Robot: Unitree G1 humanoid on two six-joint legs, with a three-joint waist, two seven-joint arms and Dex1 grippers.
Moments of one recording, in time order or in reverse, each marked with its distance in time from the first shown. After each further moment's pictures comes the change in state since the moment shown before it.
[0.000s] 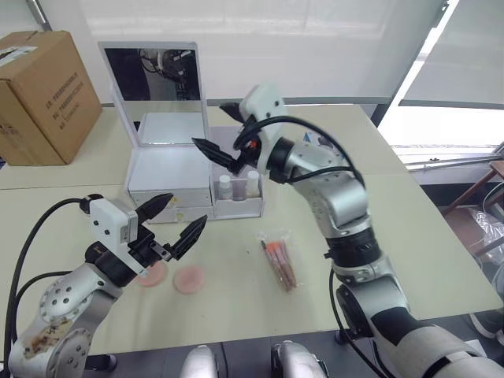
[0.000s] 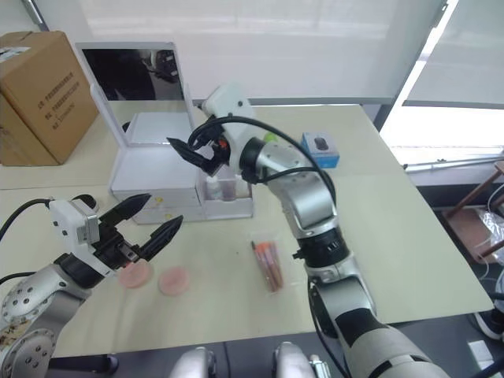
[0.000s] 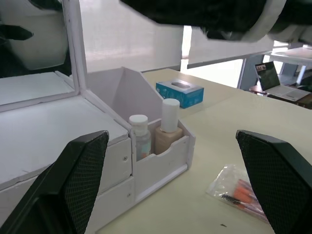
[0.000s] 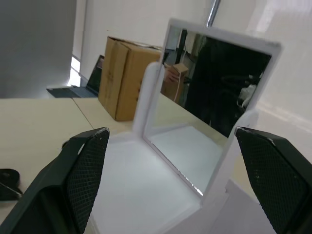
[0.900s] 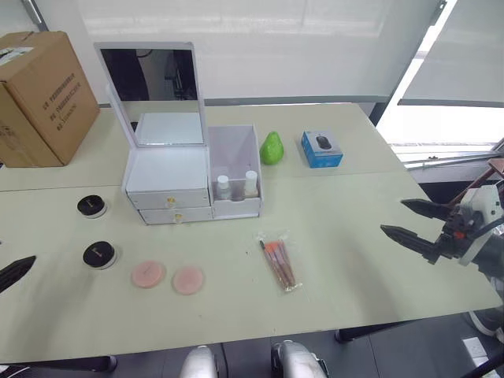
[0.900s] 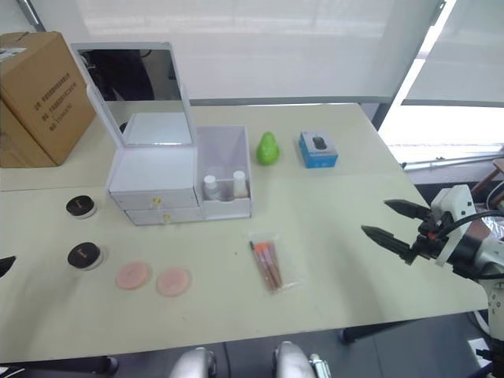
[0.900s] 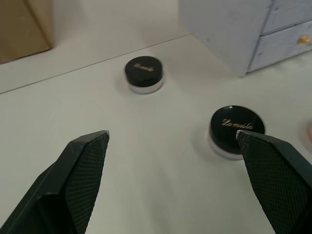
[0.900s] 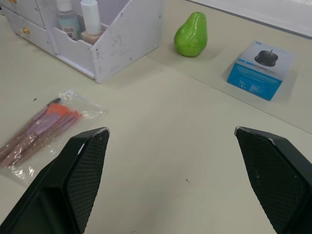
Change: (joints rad) left arm 0.194 0.384 0.563 1.051 0.211 -0.306 -0.597; right arm 0.856 -0.665 -0.580 0.024 0.255 -0.145 0.482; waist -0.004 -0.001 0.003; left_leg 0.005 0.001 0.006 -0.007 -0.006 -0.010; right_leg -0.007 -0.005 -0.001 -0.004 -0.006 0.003
